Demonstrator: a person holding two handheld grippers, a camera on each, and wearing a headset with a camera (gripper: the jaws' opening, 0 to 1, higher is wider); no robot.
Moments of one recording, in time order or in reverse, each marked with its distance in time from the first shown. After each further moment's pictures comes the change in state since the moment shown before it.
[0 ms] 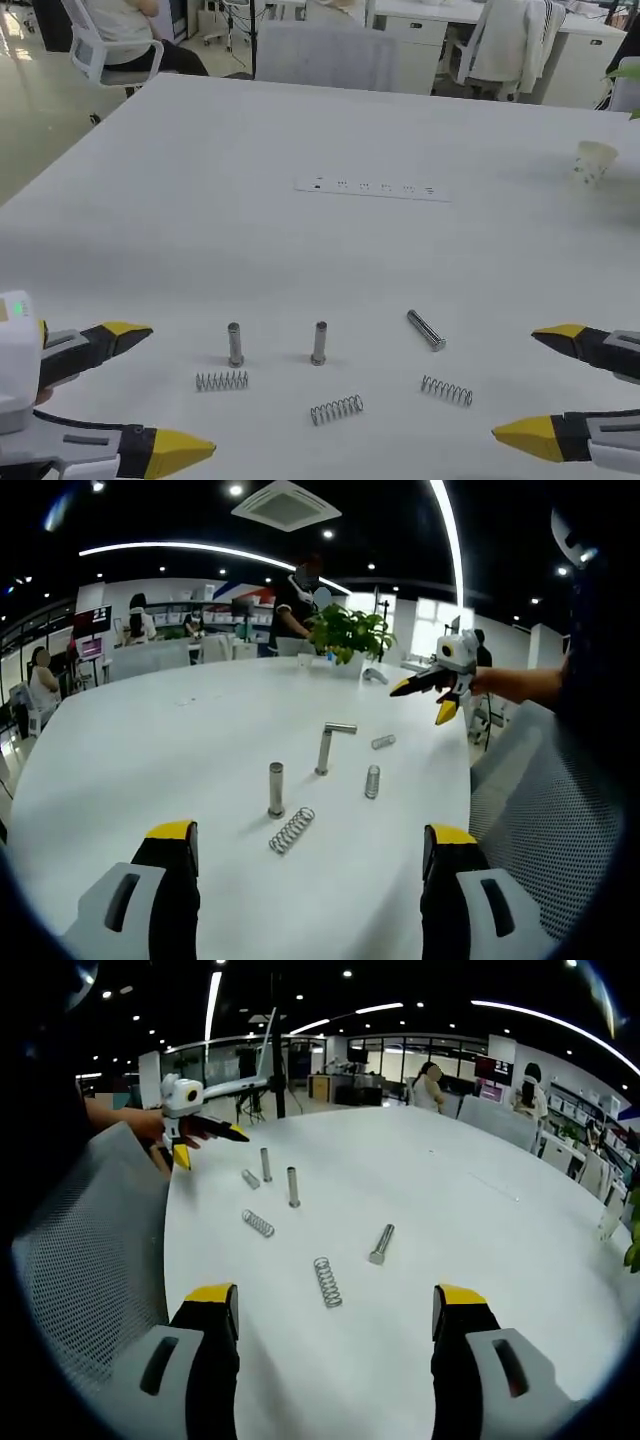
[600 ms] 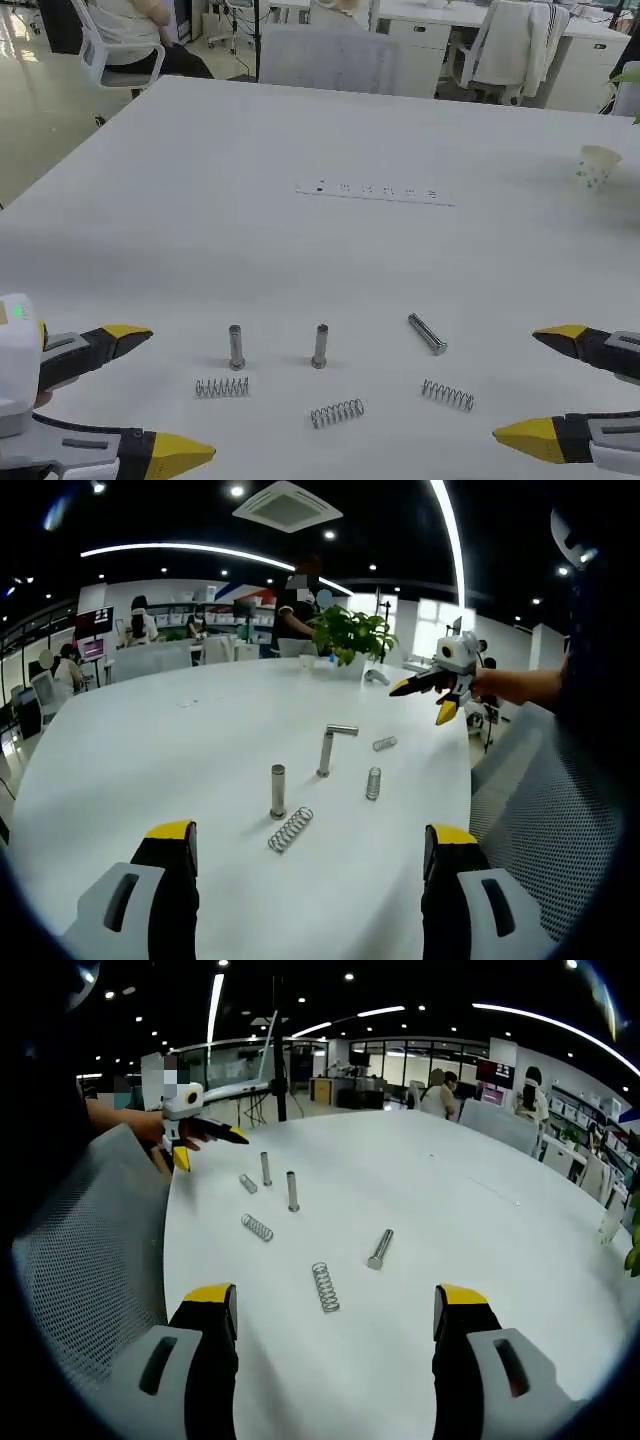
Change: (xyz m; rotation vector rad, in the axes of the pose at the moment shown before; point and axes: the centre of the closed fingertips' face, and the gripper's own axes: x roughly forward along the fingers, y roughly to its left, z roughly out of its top) left arm -0.003 0.001 -0.001 -0.003 -0.001 0.006; right arm 0.001 -0.001 0.004 -0.007 -0.009 0.004
